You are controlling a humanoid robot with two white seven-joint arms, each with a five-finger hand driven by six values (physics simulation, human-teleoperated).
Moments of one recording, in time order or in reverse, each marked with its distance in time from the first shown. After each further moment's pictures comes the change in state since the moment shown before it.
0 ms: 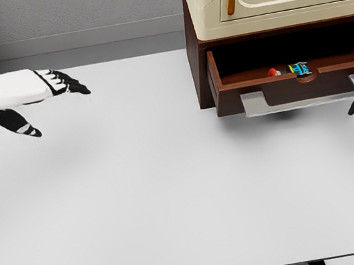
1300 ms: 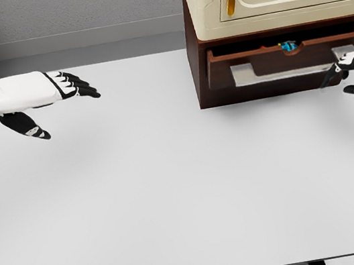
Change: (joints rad) left arm 0.020 -0.013 0.013 -0.034 -0.002 -0.001 0.000; right arm -0.452 0.095 0.386 0.228 0.022 -0.007 0.004
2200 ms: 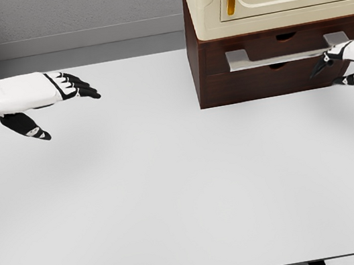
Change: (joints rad) left arm 0.003 -0.001 0.000 0.000 0.001 0.000 0.000; right arm -0.146 0.060 0.112 0.123 0.026 -0.005 0.003
